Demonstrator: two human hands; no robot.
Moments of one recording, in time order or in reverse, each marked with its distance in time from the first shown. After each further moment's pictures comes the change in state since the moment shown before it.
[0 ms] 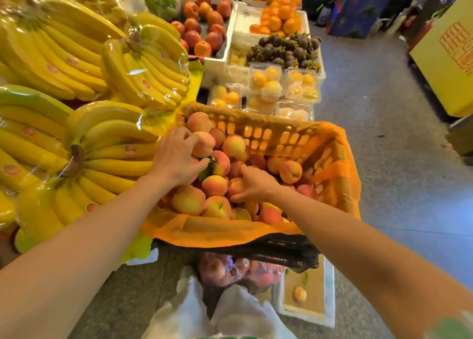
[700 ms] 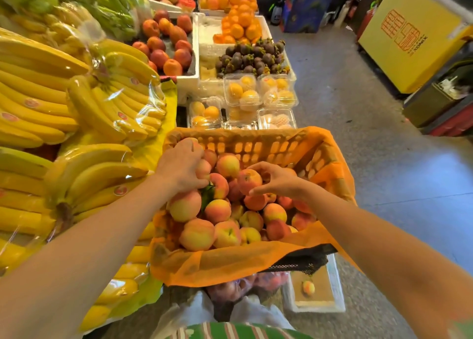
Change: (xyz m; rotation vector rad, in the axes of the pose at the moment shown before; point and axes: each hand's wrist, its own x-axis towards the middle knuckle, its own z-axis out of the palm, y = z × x) left_hand 0.068 -0.011 -0.003 0.222 -0.248 0.278; right_hand -0.019 0.021 -0.054 0.603 0.038 0.214
